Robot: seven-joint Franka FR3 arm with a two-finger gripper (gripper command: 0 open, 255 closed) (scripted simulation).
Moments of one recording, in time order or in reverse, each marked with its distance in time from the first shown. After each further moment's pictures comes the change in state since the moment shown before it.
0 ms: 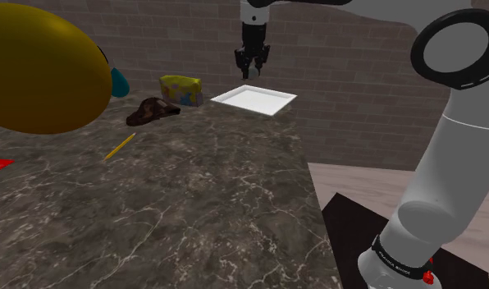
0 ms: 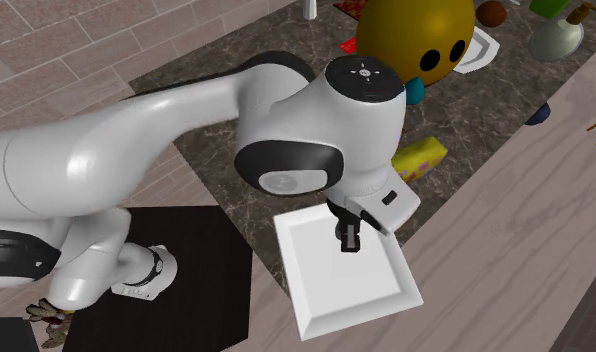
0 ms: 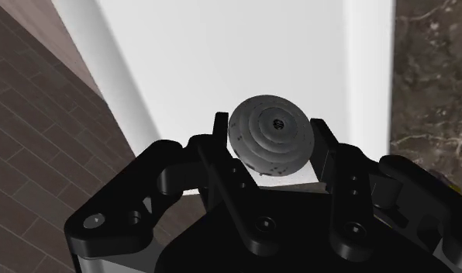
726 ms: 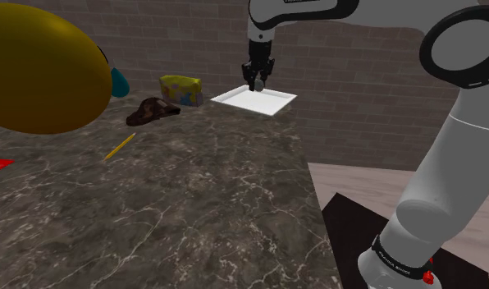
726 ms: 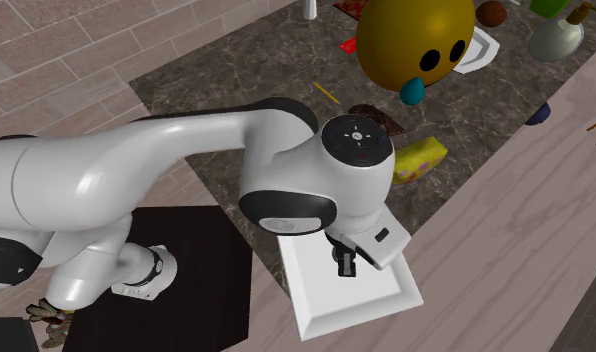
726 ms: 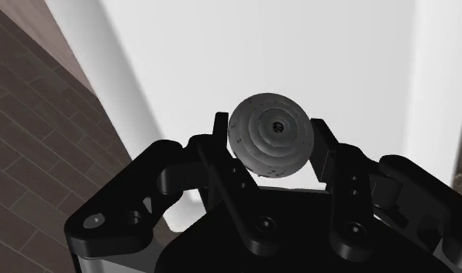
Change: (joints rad) arm -0.040 -0.048 -0.030 -0.184 0.016 0.144 -0.051
